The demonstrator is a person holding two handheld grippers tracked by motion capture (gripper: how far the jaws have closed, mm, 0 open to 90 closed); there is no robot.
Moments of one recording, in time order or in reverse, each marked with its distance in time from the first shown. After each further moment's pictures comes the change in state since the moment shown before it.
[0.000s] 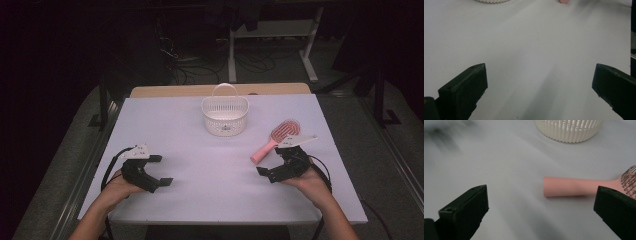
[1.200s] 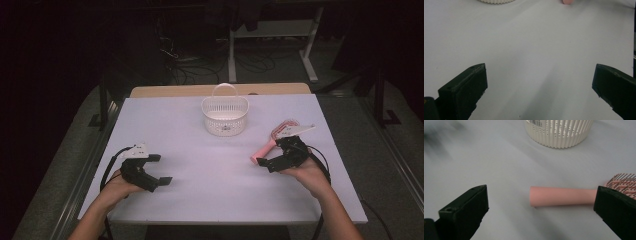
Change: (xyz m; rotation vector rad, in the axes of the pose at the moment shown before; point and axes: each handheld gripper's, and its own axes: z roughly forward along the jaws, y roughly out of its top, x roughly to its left) left arm 0.000 0.001 -0.002 -0.005 0.017 -0.004; right arm -0.015 0.019 0.004 0.022 -0.032 0.019
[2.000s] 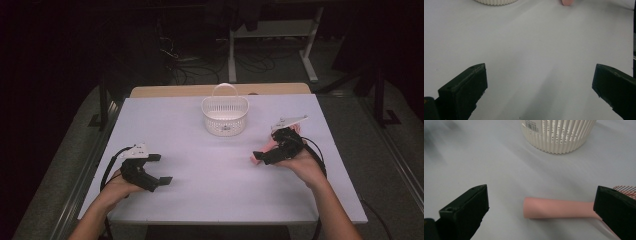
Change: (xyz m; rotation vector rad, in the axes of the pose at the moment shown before) left arm 0.000 0.000 0.000 -0.010 0.000 0.004; right arm -0.006 0.021 0.012 0.043 -0.002 -0.011
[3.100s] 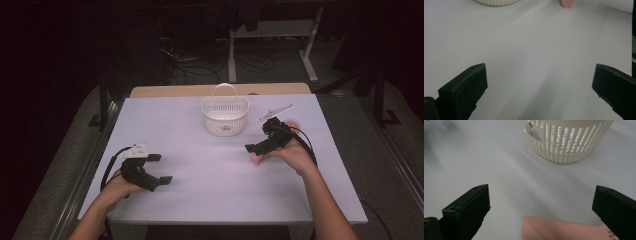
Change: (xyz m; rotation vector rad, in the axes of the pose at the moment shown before) left arm 0.001 0.000 0.000 -0.007 -0.007 -0.011; right arm -0.004 0.030 0.023 0.064 0.030 -0.017
